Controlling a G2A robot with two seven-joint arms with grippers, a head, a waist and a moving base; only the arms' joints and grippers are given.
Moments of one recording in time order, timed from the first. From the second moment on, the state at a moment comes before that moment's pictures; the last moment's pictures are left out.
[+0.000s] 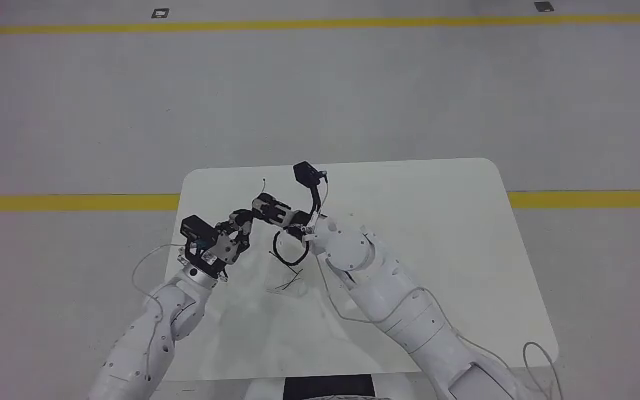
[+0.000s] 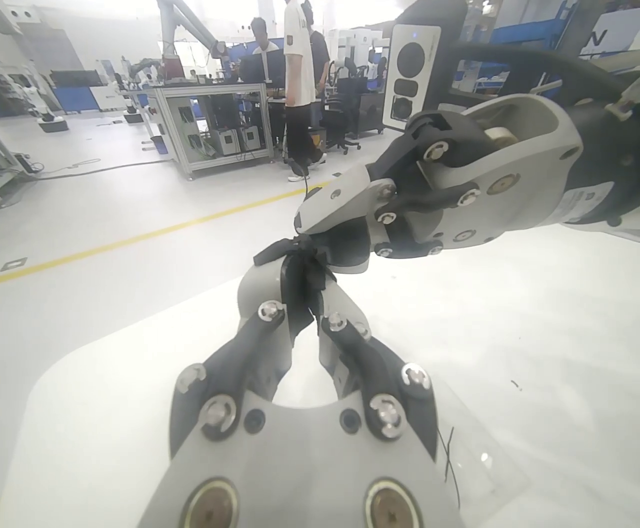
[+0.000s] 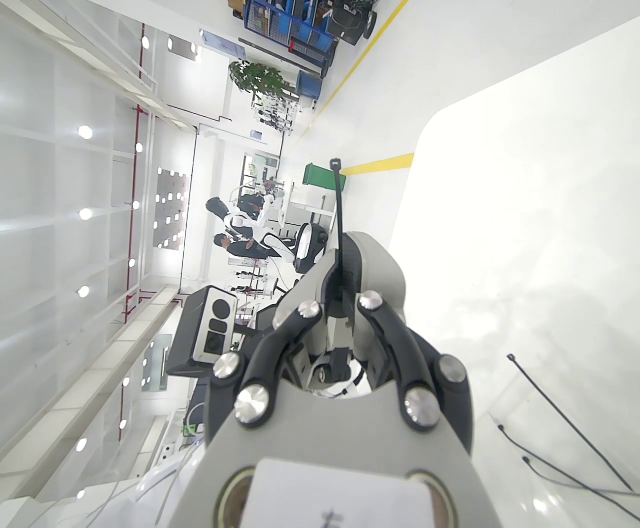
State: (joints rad) left arm 1.59 -1.07 -1.29 -1.50 1.27 -0.33 0.49; right arm -1.12 -1.59 0.89 -1.31 -0.25 0.02 0.41
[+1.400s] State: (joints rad) left arm 1.61 -0.91 -1.19 -1.62 0.91 -0.34 0.34; right arm -1.19 -1.53 1.01 -1.38 -0.31 -0.03 0.50
